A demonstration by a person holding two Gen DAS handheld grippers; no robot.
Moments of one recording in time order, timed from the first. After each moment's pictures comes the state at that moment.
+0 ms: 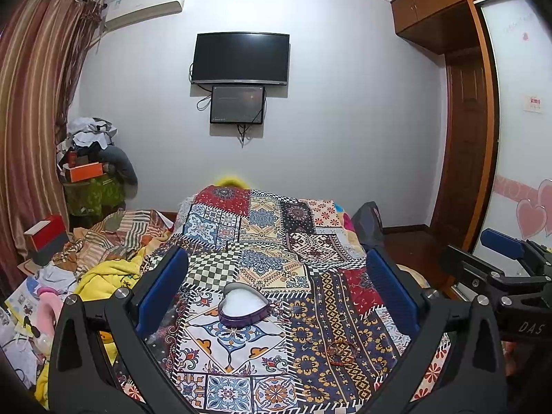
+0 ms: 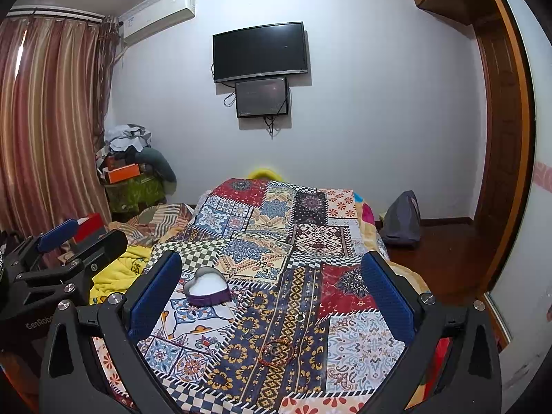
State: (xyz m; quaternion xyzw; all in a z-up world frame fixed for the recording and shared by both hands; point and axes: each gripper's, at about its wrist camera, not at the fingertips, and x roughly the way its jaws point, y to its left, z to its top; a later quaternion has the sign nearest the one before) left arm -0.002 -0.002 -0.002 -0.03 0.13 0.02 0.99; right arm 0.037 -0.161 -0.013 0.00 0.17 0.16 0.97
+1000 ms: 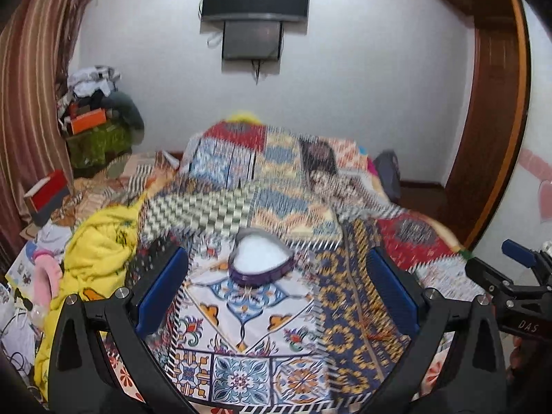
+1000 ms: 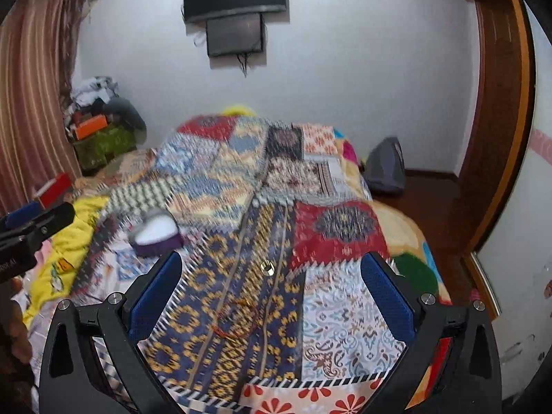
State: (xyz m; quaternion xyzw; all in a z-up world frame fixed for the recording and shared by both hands) left arm 0.076 0.030 -0.076 -0.05 0.27 0.05 0.96; right arm 0.103 -0.172 -0.095 -0.02 0.30 0.11 0.95
